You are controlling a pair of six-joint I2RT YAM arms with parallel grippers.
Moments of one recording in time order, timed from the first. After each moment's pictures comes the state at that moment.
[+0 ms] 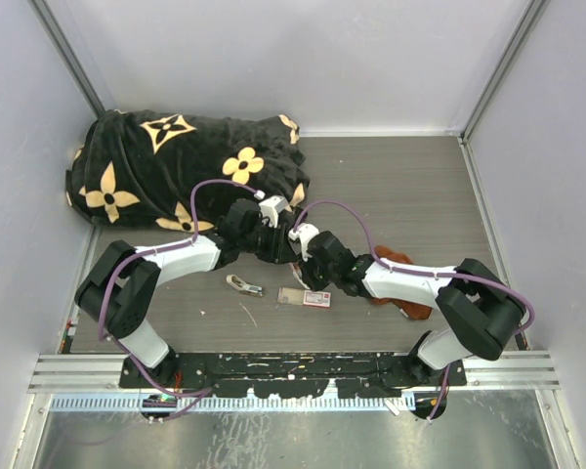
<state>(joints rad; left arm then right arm) -0.63 1.63 0.86 0.10 0.42 -0.40 0.84 1.48 0.70 -0.02 0.00 0.14</state>
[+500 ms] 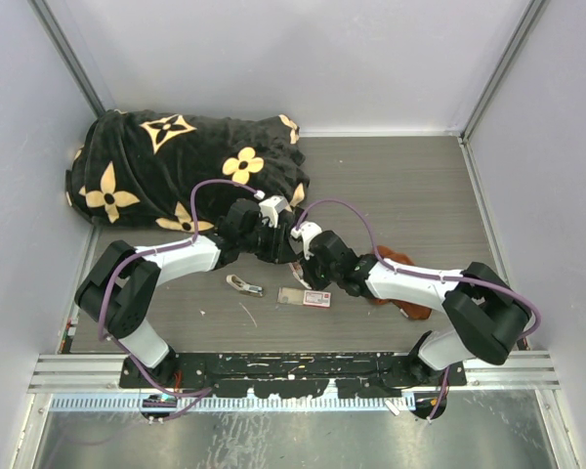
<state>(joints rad) -0.63 1.63 0.86 0.10 0.42 -0.40 0.84 1.45 0.70 -0.04 0.02 0.16</state>
